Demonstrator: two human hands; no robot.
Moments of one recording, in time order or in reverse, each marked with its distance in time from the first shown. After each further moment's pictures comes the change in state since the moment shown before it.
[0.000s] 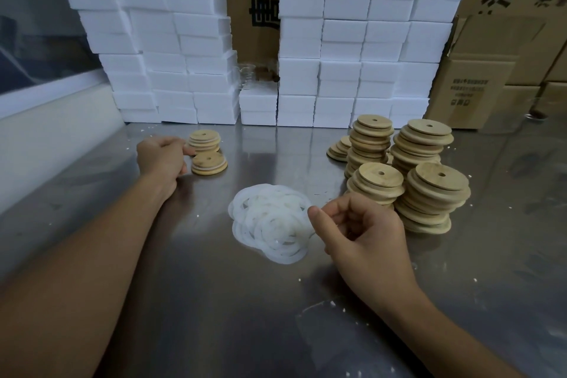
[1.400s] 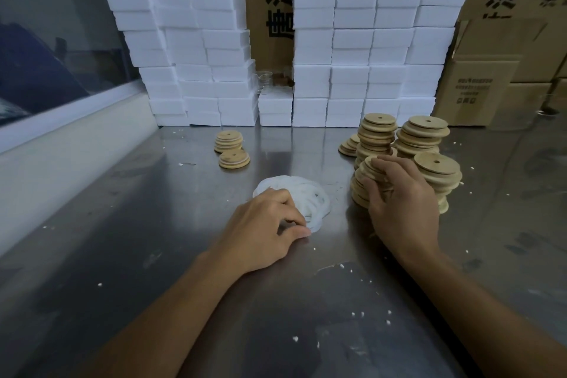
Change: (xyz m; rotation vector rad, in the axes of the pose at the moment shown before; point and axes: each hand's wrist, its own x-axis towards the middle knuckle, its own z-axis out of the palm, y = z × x) left_hand -0.201 0.018 -0.039 0.607 -0.728 0.910; right_hand 0.018 0.016 -0.029 -0.582 0.268 -0.250
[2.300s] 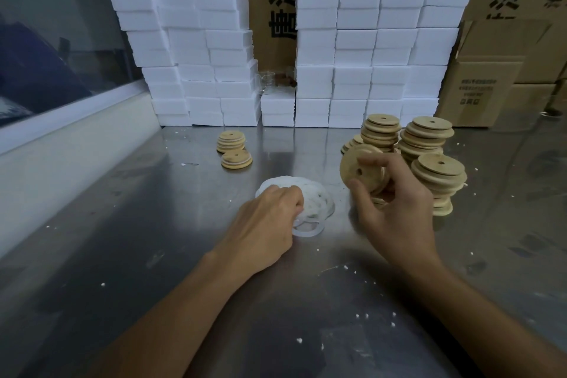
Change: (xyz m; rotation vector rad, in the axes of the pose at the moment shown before) left_hand 0.006 0.010 -0.006 0.171 -0.091 -0.110; right_hand -0.005 -0.031 -0.008 0.311 -0.010 -0.052
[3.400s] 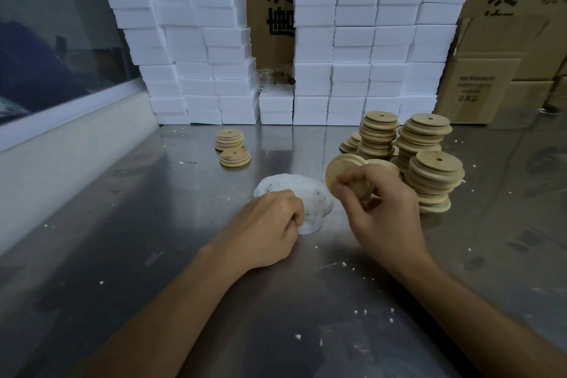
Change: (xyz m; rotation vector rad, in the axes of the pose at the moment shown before) left_hand -0.002 -0.001 -0.003 -0.069 -0.051 0.086; right_hand -0.006 0.003 0.007 0.033 -0.069 -0.088
